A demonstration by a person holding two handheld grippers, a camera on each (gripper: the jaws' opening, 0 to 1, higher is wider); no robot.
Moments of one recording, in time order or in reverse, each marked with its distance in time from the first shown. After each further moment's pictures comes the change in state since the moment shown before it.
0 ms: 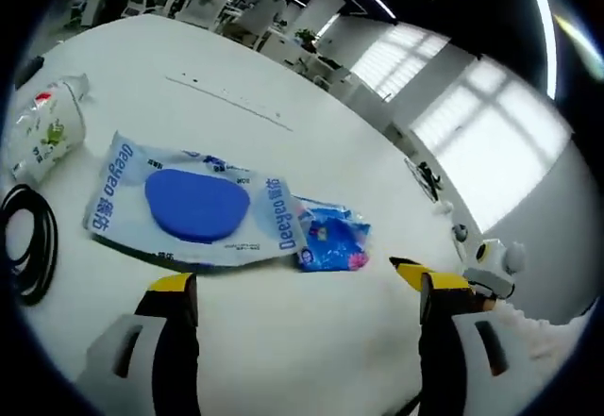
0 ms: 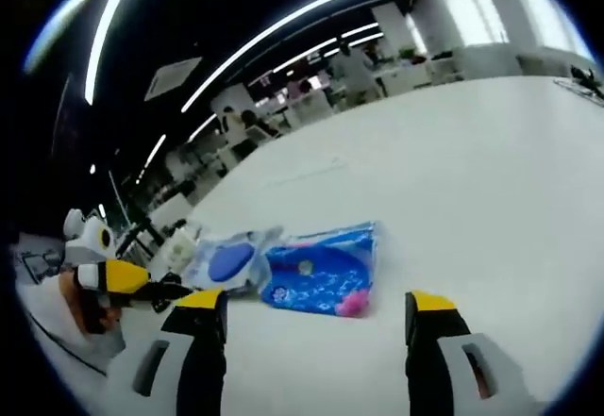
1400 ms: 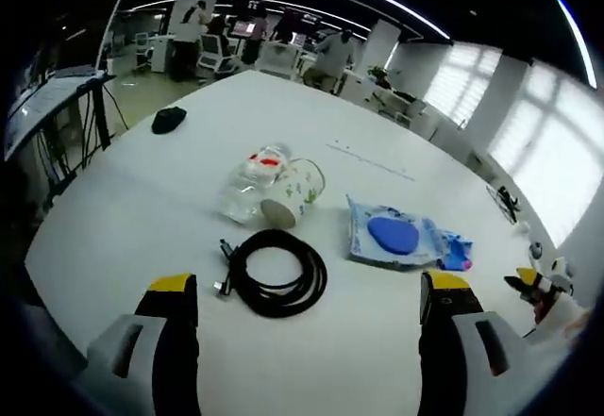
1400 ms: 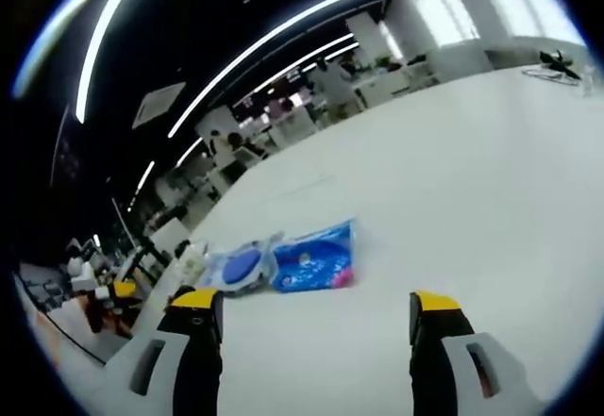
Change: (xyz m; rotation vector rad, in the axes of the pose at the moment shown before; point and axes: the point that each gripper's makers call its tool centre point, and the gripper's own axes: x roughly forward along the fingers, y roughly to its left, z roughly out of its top) left arm -0.200 0.162 0.063 0.101 -0.187 0.425; right arm -0.063 0.002 0.003 0.092 -0.052 -0.048
